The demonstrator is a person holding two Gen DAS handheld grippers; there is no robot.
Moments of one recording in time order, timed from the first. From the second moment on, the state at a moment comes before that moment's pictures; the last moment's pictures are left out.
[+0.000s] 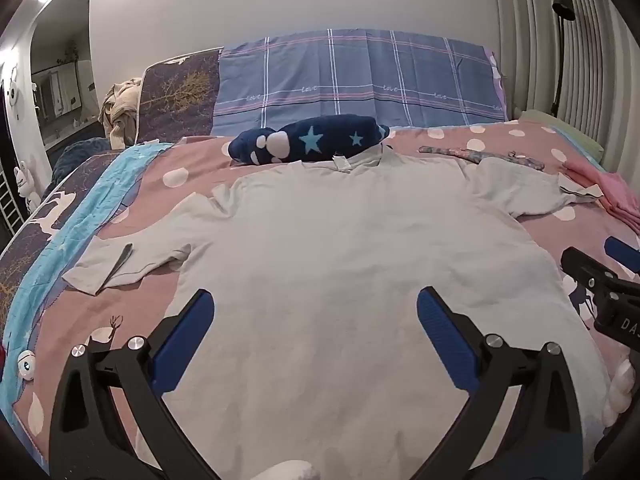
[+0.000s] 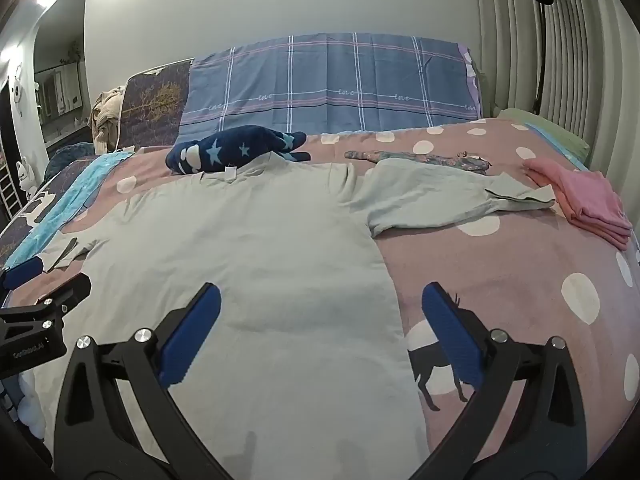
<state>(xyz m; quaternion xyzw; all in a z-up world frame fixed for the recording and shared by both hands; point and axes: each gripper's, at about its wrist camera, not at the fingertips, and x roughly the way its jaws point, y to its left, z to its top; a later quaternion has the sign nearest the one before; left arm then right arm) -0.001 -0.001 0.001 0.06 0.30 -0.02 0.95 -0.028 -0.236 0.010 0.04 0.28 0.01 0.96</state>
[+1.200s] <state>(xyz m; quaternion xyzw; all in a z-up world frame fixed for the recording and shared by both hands) -0.004 -0.002 0.002 0.07 0.28 -0.04 0.96 -0.032 -0.223 0.017 0.03 0.28 0.00 0.96</state>
